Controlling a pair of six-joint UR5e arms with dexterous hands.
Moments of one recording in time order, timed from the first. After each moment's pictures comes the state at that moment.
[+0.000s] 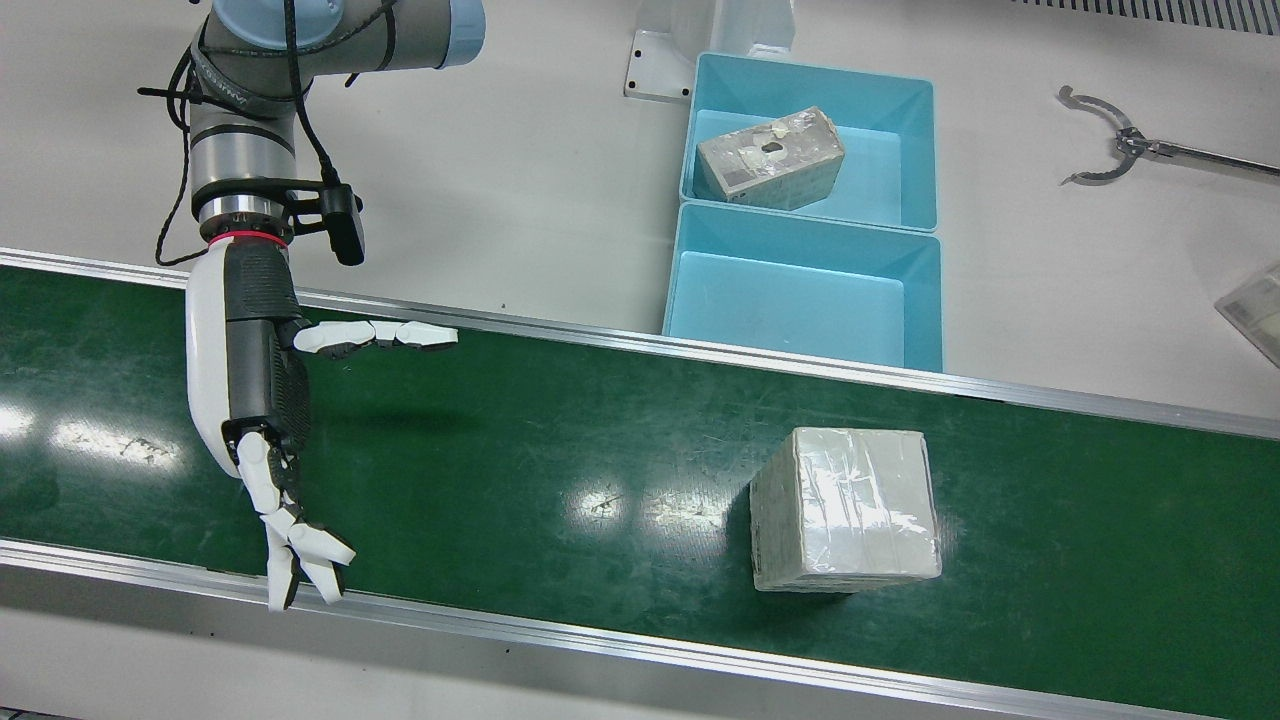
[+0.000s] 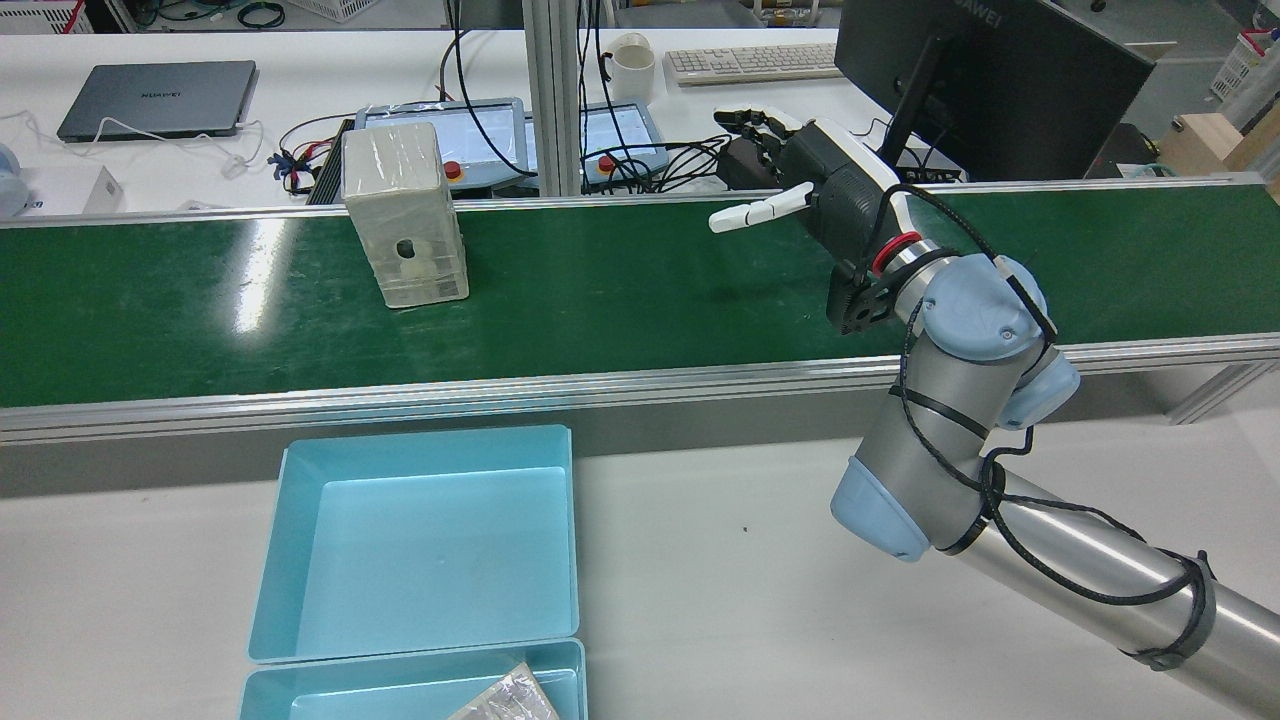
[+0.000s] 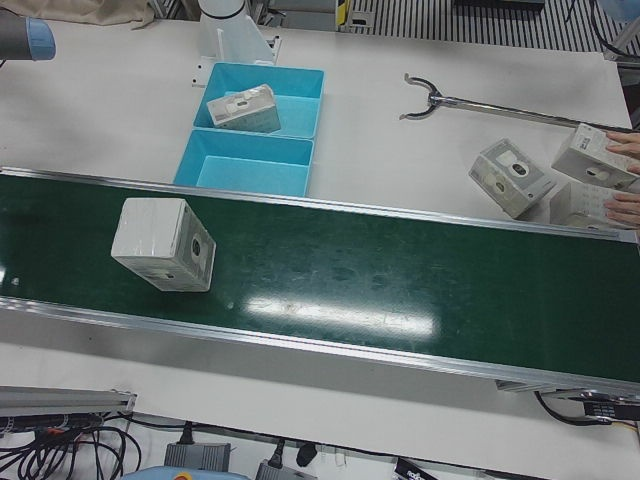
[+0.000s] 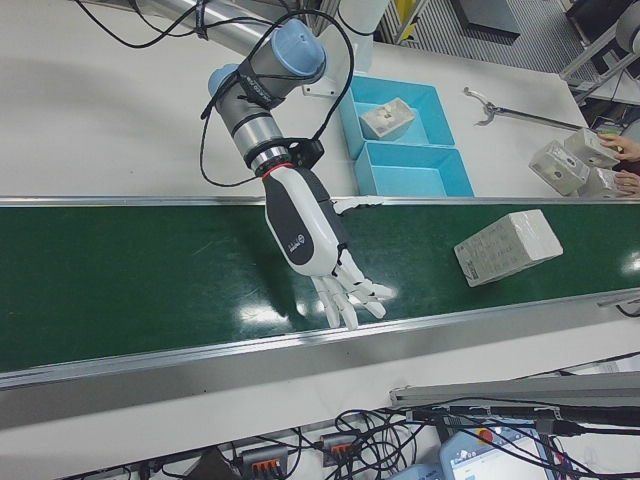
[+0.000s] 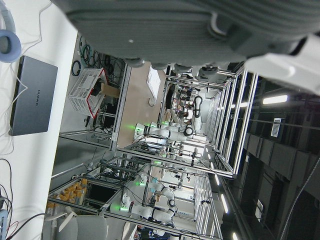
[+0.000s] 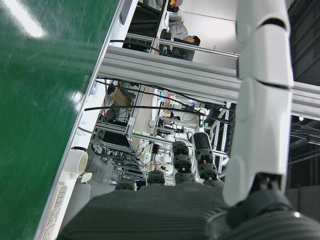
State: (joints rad) left arm -1.87 -1.87 -1.72 0.51 1.97 -0.16; right arm 0.84 -0.98 1.71 -3.62 -1.14 -0.33
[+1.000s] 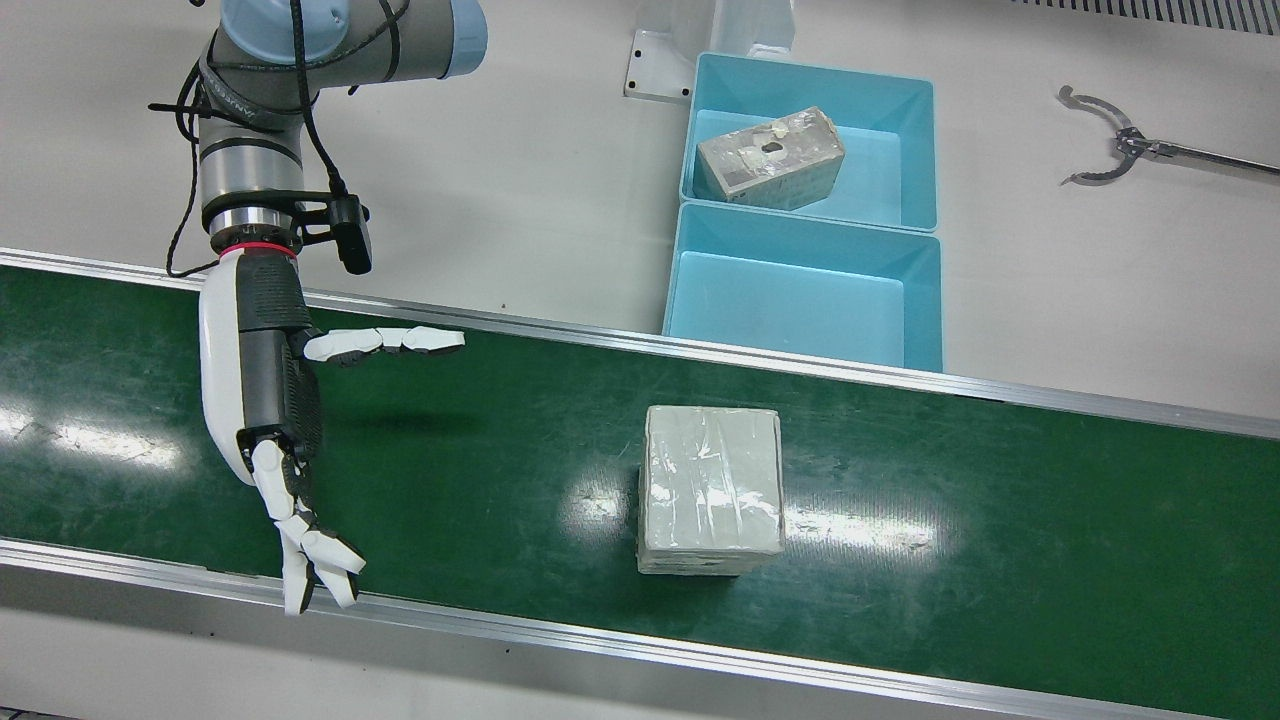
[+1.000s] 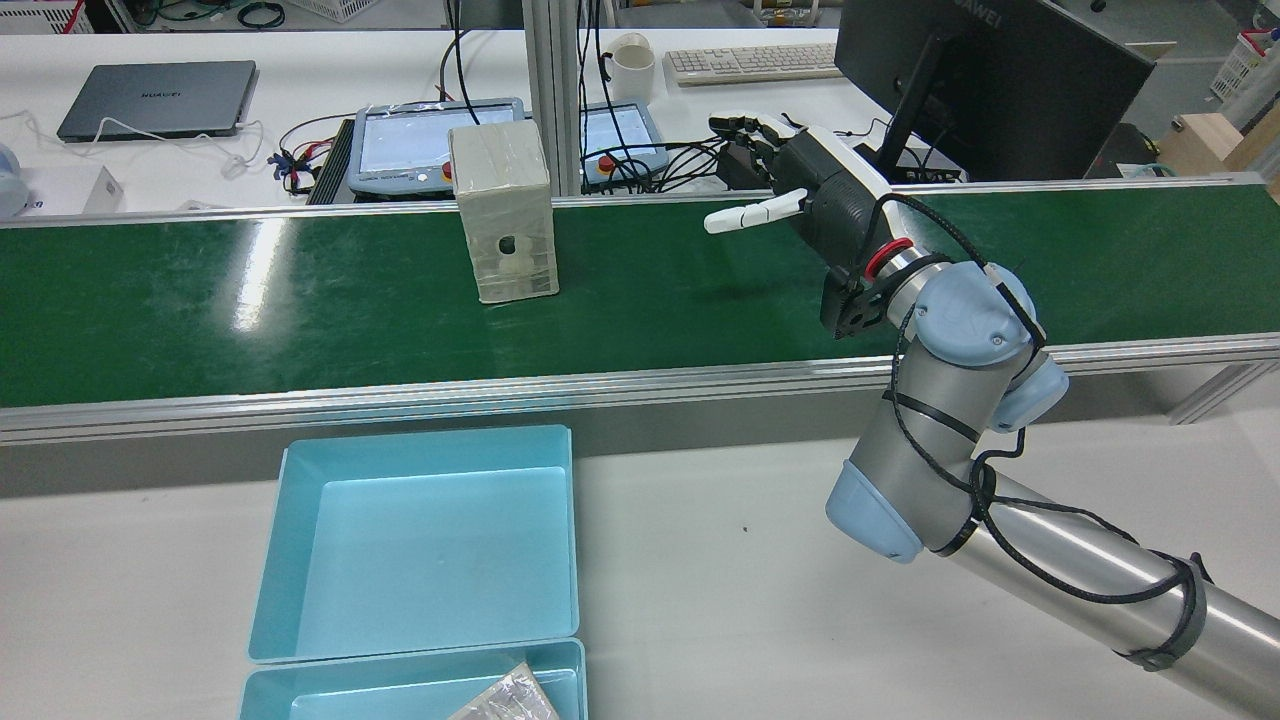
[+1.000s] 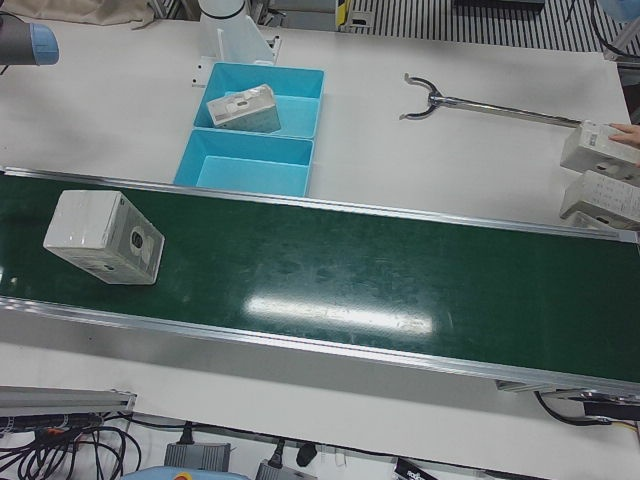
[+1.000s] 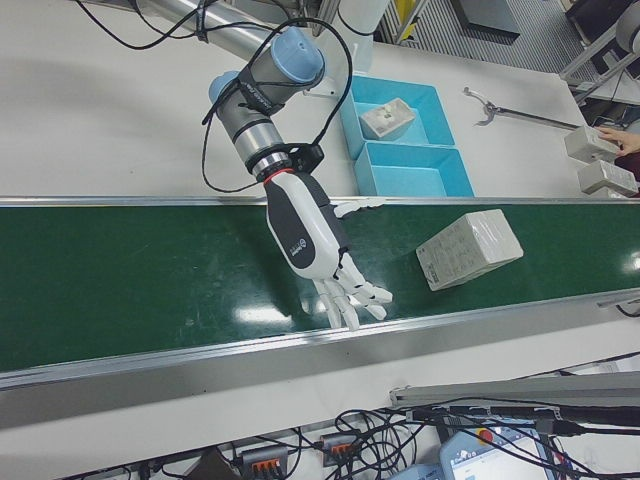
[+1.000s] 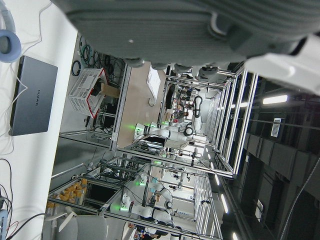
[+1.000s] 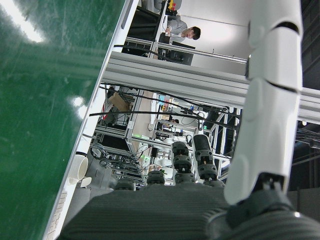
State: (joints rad) left arm -1.87 -1.87 -1.72 0.51 1.97 -0.16; right arm 0.83 -0.98 1.69 -3.59 -1.14 -0.33
